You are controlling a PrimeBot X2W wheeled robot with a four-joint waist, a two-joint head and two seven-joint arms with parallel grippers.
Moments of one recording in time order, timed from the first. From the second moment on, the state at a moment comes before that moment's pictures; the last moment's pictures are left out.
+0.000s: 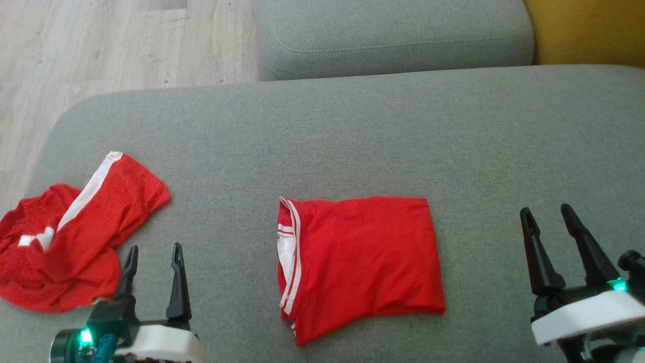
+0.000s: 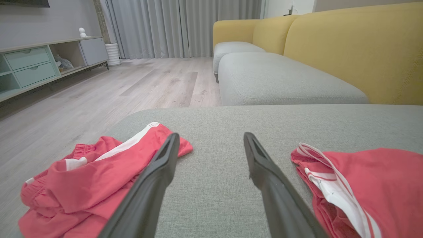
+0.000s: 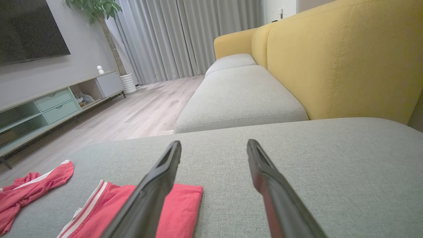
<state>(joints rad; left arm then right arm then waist) 0.03 0.38 -0.43 0.06 -0.48 0.37 -0.16 0.18 -0.13 0.00 -0.22 0.33 0.13 0.10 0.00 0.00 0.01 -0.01</state>
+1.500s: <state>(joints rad) -0.22 0.30 -0.48 0.10 -0.43 0.33 -0.24 -0.10 -0.25 0.26 0.25 0.54 0.13 0.29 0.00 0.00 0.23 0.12</state>
